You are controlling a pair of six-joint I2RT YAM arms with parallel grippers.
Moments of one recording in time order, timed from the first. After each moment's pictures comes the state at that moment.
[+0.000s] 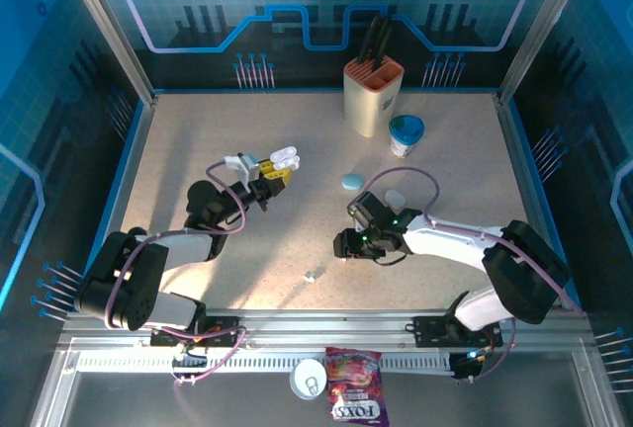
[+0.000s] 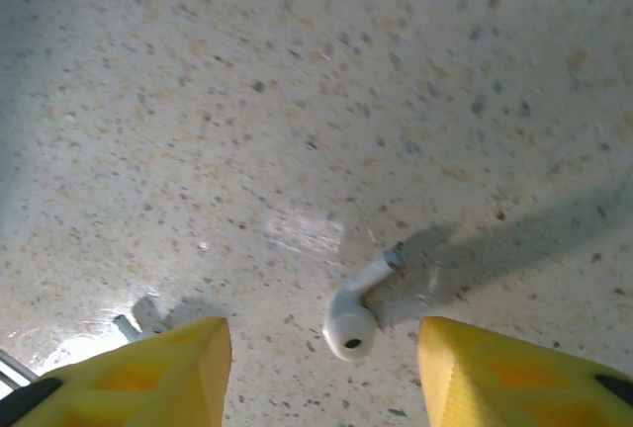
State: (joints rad) left arm -0.25 1.40 0.38 1.21 0.66 -0.20; right arm 0.78 1.46 0.74 -0.39 -0.21 0.73
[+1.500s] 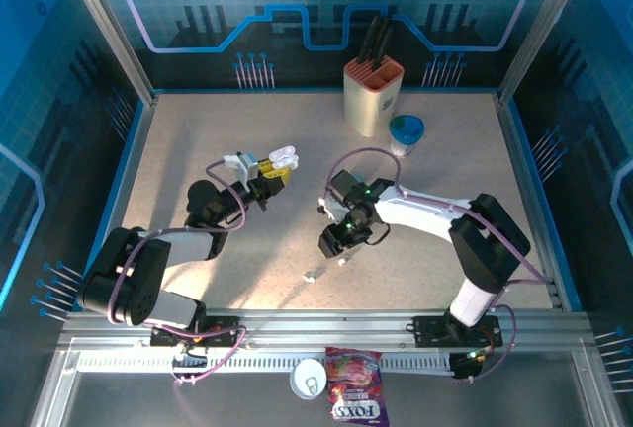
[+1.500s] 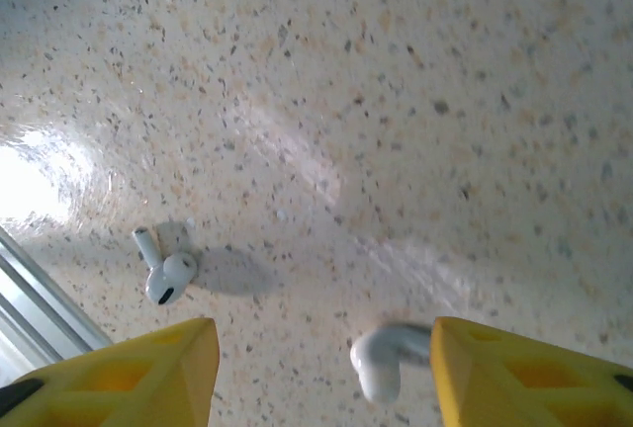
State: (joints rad) left arm -0.23 1.42 0.38 1.23 0.66 -0.22; right arm 0.77 1.72 1.09 -0.72 -0.34 0.22
